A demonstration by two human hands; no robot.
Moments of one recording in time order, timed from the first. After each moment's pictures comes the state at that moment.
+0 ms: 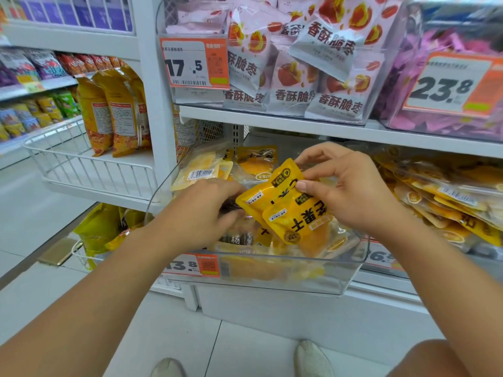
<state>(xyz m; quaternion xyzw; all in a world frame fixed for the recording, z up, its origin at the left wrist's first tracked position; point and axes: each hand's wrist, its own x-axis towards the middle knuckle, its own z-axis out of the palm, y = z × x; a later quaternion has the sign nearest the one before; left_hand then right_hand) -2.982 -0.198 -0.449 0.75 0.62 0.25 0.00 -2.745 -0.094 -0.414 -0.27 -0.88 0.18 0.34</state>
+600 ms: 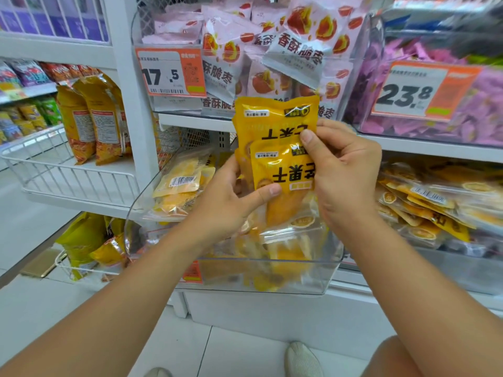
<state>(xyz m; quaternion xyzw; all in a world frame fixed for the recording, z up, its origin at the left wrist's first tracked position) -2.913 -0.170 -0.440 0.57 0.46 0.59 0.34 -2.760 -0.100 -0.404 -0.24 -0.63 0.34 0.66</state>
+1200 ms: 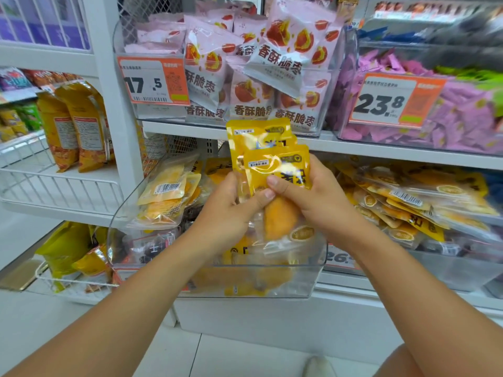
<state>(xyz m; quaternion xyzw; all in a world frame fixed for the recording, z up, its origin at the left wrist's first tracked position) -2.887 -0.172 -0.436 0.55 0.50 0.57 0.35 -2.734 -0.104 -0.416 -0.30 -0.70 0.48 0.43</state>
